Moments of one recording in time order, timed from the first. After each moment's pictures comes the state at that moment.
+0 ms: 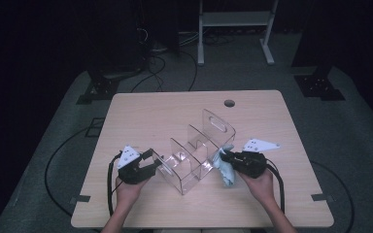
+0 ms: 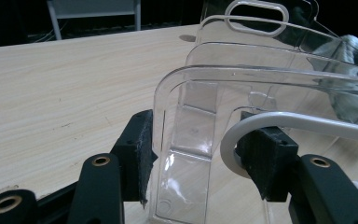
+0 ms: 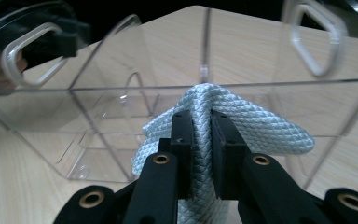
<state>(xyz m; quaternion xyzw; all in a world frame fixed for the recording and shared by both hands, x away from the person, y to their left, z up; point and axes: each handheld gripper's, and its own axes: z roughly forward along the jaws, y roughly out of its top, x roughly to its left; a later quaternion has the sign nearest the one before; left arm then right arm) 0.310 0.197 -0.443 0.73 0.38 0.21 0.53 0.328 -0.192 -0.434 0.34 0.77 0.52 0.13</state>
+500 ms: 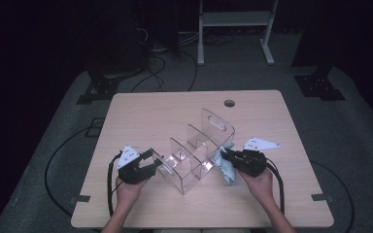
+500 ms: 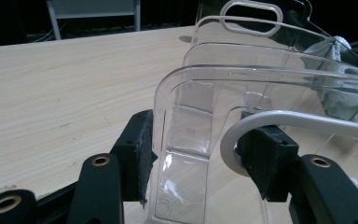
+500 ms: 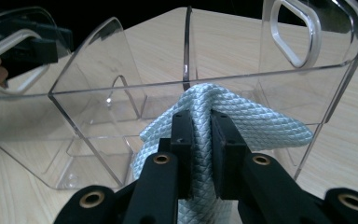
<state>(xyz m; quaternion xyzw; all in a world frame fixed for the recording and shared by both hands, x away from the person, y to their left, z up) 0.311 0.196 -0.443 0.73 0.39 0.21 0.53 0.332 -0.191 -0.438 0.36 0.76 0.52 0.14</state>
